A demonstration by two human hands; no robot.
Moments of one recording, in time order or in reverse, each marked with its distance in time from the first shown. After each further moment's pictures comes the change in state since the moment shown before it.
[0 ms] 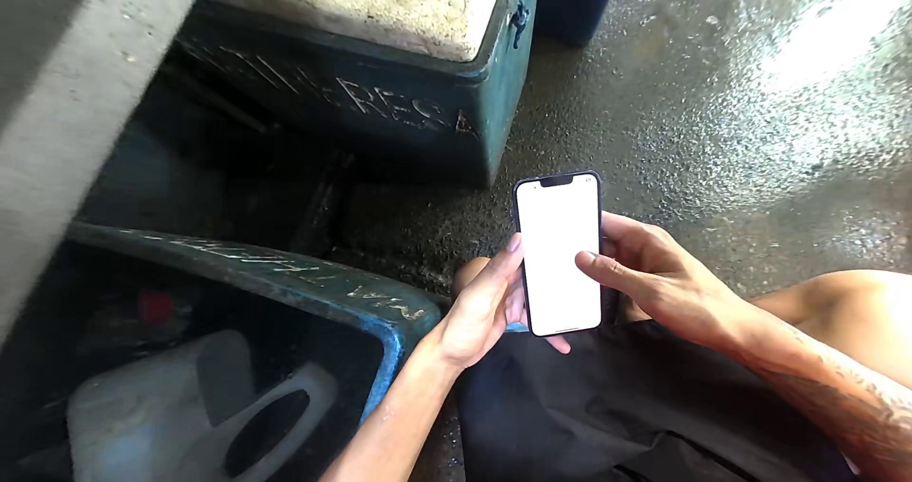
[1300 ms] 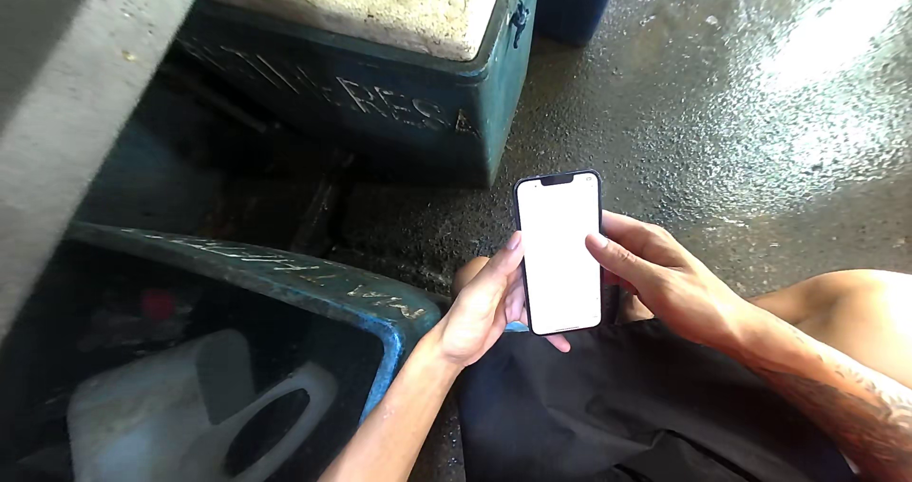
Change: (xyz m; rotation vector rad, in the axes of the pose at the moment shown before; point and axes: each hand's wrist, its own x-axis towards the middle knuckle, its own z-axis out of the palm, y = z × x) left_hand 0.000 0.000 0.000 0.000 -0.012 0.007; right_hand 0.000 0.002 -0.001 0.017 0.004 0.001
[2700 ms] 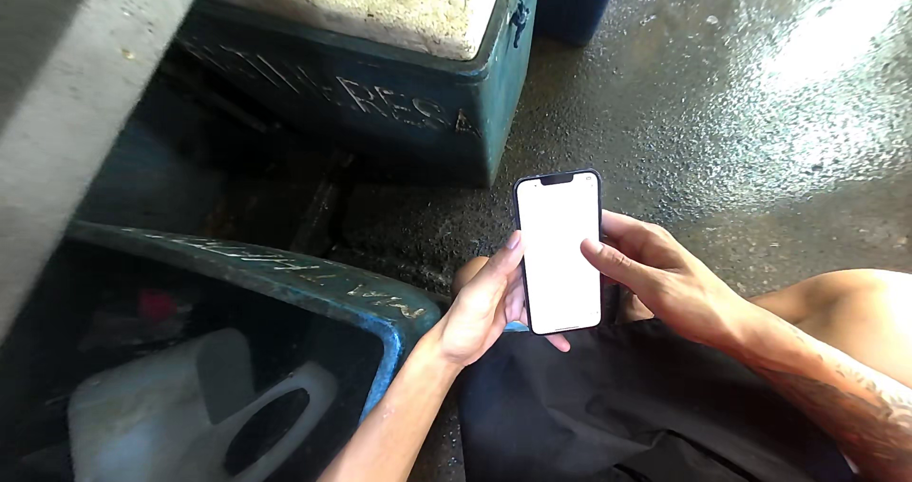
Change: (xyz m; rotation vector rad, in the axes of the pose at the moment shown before) left_hand 0.000 0.000 0.001 -0.010 0.008 -0.004; right_hand 0.000 -0.002 0.001 -0.017 0.003 -0.002
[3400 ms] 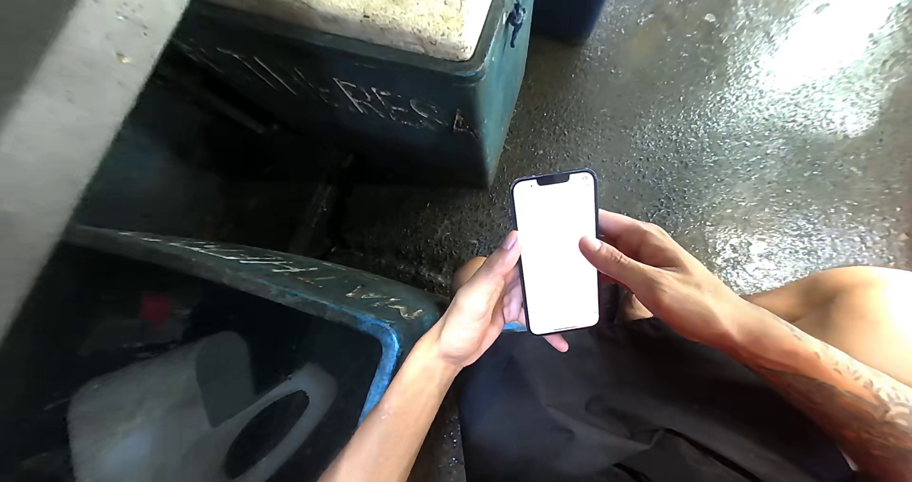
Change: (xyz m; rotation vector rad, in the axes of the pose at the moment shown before) left_hand 0.000 0.000 0.000 0.024 0.010 0.009; right_hand 0.000 0.000 -0.001 -0.009 -0.011 -0.014
